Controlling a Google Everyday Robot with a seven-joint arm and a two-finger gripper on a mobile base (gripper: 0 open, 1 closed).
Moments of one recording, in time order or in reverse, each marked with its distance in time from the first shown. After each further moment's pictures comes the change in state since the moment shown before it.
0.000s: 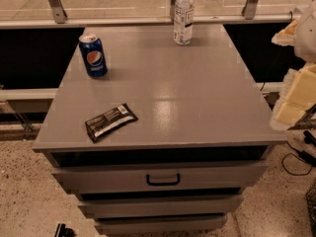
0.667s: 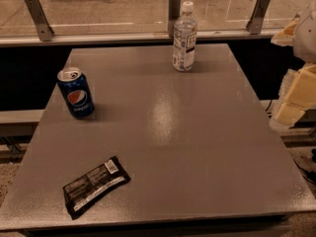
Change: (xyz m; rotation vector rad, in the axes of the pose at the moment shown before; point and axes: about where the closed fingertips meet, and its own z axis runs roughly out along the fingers) arm 0.000 0.000 0.000 0.001 0.000 0.000
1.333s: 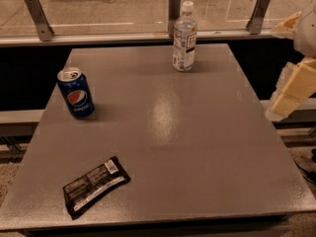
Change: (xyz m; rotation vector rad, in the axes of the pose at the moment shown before) arm -0.005 -0.017 0.001 0.045 -0.076 -0.008
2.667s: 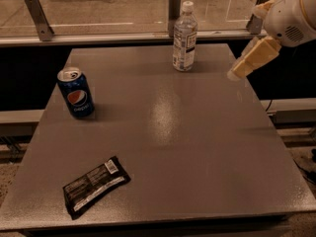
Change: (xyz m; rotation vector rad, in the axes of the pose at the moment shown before) arm -0.035 -0.104 0.056 0.161 -0.300 0.110
